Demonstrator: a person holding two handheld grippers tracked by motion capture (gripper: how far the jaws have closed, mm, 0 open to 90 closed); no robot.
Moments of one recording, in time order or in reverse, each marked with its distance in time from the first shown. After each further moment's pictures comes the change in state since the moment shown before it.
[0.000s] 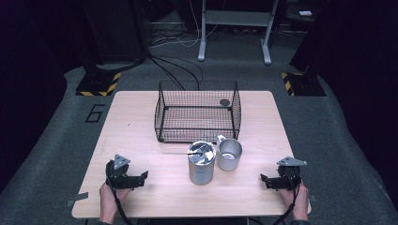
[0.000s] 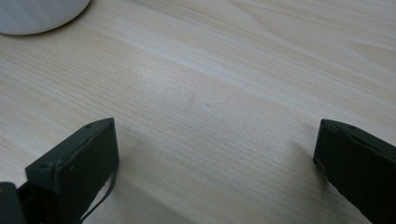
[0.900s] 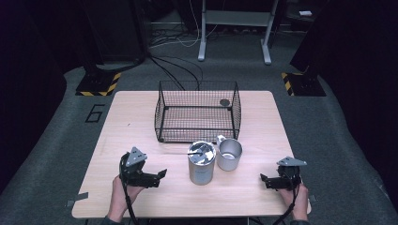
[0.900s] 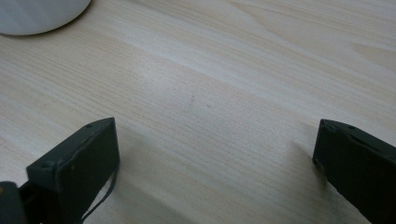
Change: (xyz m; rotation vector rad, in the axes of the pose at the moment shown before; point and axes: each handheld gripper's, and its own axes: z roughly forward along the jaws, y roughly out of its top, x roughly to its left) left arm -0.059 0.054 -0.030 -0.089 -0.205 0.155; right arm 0.000 0.000 0.000 -0.001 -0.001 -0.014
